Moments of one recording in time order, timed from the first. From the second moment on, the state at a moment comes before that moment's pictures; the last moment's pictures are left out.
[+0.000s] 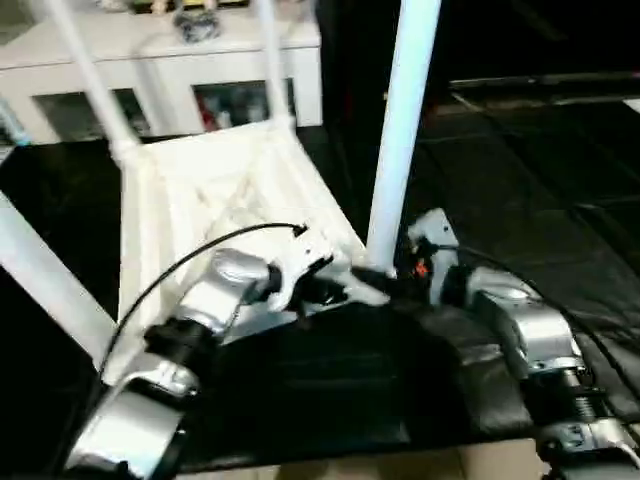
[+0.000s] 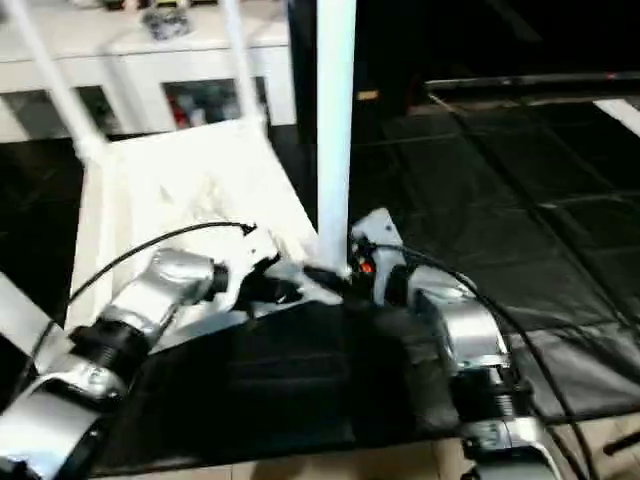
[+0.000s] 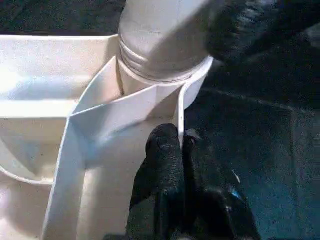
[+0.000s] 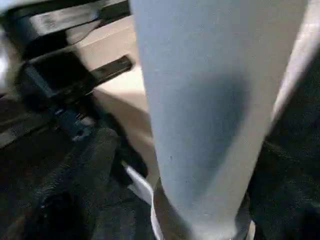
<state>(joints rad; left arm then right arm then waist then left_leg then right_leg) -0.69 0.24 -0.29 0.69 0.04 0.21 -1.11 -0.45 -0.29 0.07 0.32 0.16 0.36 0.96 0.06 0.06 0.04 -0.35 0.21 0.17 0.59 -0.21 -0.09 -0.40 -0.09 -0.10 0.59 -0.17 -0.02</state>
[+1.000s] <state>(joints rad) -0.64 0.37 -0.42 0.58 0.04 0.01 -1.45 -0.47 -0.46 0.21 0.38 0.25 0.24 1.50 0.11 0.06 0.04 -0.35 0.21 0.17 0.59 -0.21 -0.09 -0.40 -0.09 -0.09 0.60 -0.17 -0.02</state>
